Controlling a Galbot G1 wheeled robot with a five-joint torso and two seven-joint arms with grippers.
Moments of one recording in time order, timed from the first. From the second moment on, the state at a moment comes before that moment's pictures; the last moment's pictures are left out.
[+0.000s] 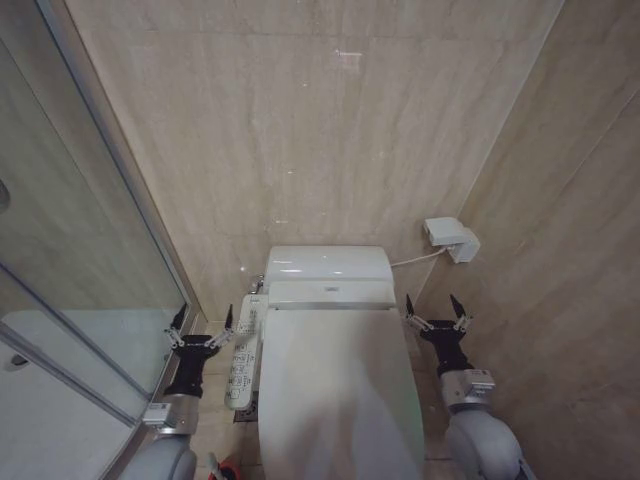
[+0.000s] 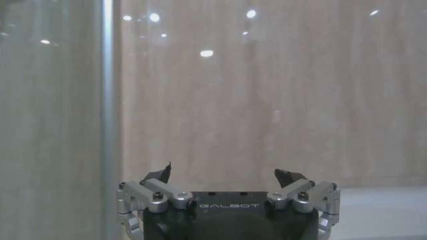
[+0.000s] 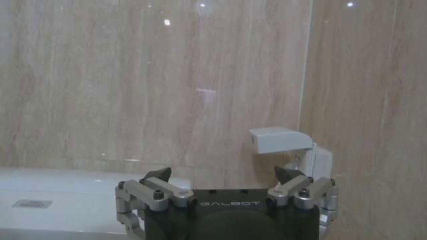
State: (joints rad) left arm 1.43 -1.36 -0.56 -1.97 -0.14 -0.26 -0.05; right arm -1.43 1.27 0.54 2.01 0.17 0.08 0.24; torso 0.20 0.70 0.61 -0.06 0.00
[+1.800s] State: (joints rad) left arm 0.58 -1.02 -0.06 -0.94 -0.22 -0.55 0.43; right arm -1.43 1.27 0.54 2.01 0.17 0.08 0.24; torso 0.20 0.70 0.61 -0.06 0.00
